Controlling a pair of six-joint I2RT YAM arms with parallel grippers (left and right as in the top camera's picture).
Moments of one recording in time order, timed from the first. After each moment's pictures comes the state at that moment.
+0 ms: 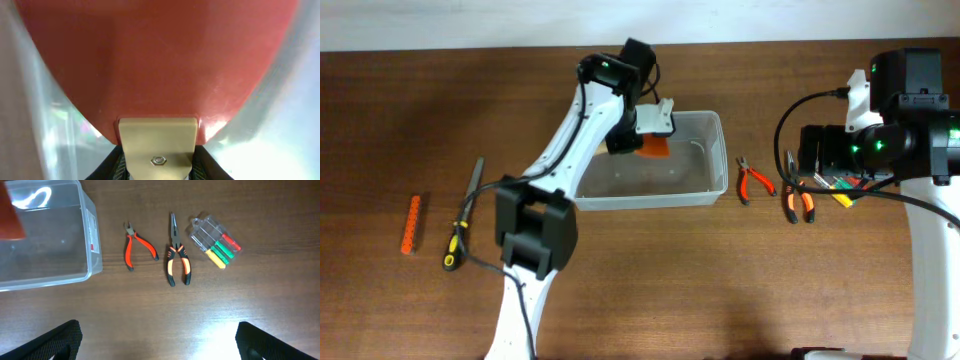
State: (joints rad) left arm -0.44 2.39 2.28 -1.32 -0.03 0.97; right arm -0.03 1.49 1.82 -1.48 0.03 0.06
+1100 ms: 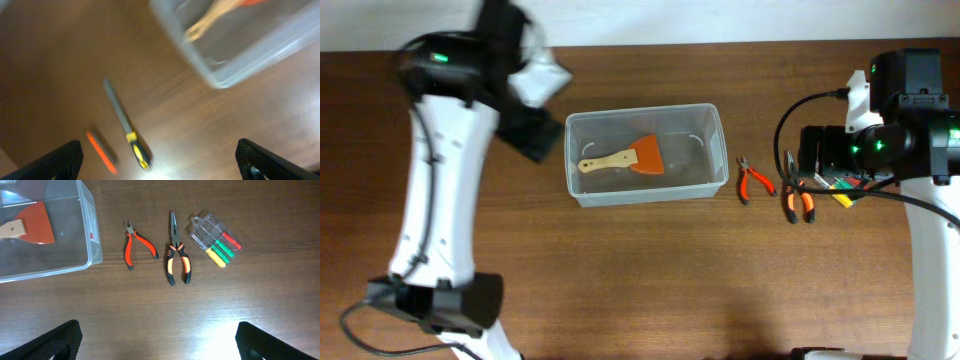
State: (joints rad) left arm -0.11 1.91 2.27 -1.68 -0.07 0.41; right arm -0.03 1.49 1.82 -1.49 0.03 0.06
